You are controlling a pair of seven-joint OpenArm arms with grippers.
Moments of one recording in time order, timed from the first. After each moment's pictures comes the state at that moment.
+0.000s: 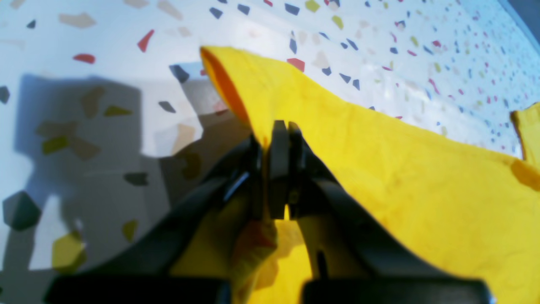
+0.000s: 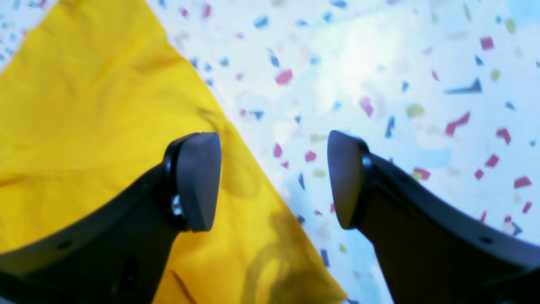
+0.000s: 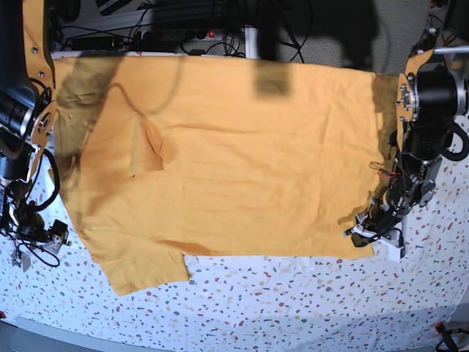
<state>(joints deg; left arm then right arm) -38.0 -12.9 -3.1 17.9 -26.7 -27.9 6.8 43.1 28.6 18.8 29.3 6.1 19.9 -37.4</state>
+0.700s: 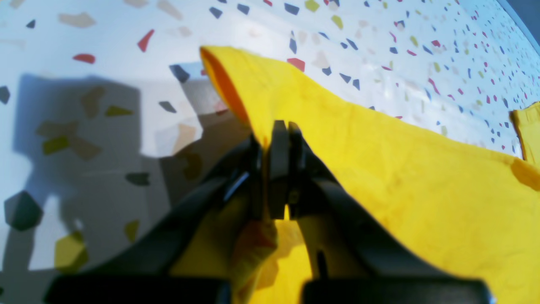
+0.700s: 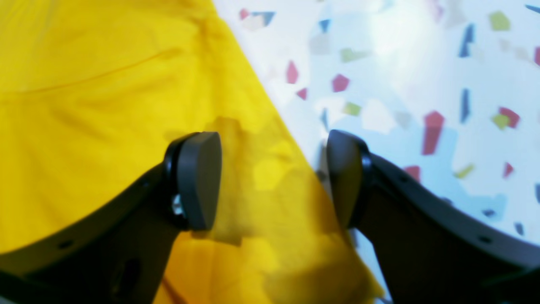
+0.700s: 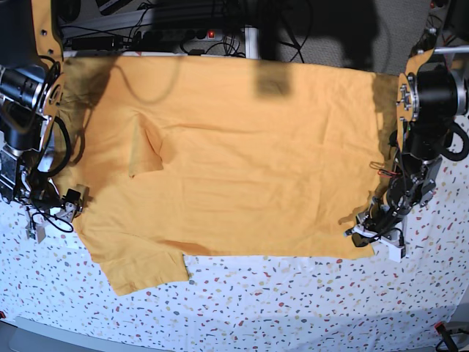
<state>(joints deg) -38.0 -13.0 -3.1 17.9 -26.8 -27.8 6.8 35.1 27.6 18.7 29.3 8.0 28.3 -31.4</state>
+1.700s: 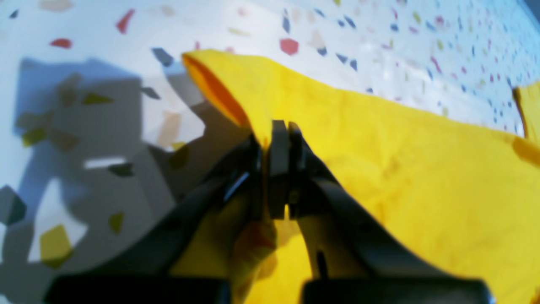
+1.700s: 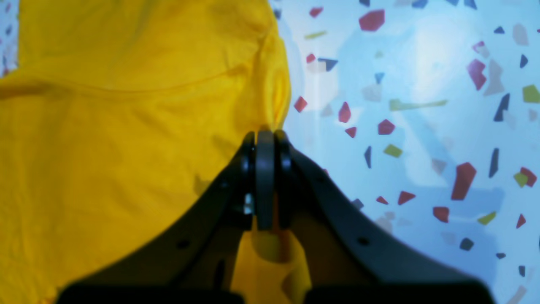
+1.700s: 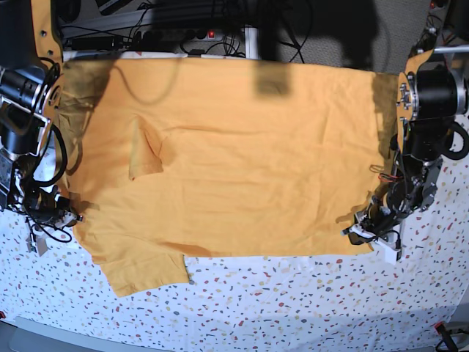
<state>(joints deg) -37.7 -13.0 -3.1 22.3 -26.7 -27.8 15.4 35.4 27.6 18.7 35.1 12.8 33.6 -36.3</state>
